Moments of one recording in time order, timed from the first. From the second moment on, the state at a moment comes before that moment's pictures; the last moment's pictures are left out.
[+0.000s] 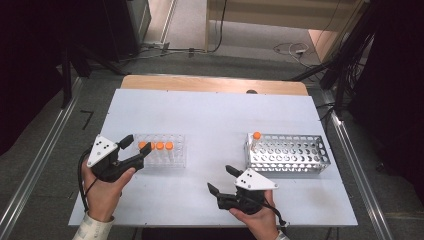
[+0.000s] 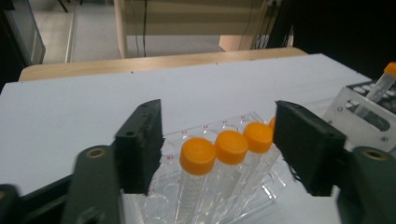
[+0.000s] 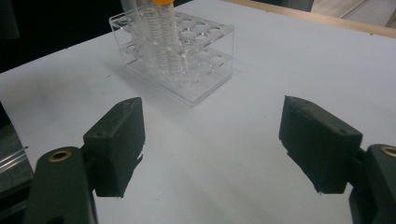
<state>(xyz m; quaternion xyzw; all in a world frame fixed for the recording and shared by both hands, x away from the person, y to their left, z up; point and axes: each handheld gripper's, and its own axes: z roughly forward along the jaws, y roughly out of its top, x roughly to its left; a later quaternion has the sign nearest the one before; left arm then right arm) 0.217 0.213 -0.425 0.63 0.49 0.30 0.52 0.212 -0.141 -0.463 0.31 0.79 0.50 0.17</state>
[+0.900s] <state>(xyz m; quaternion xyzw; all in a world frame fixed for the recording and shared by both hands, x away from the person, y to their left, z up) 0.213 0.201 -0.422 0.62 0.48 0.30 0.54 0.265 -0.209 -0.451 0.42 0.72 0.48 0.26</state>
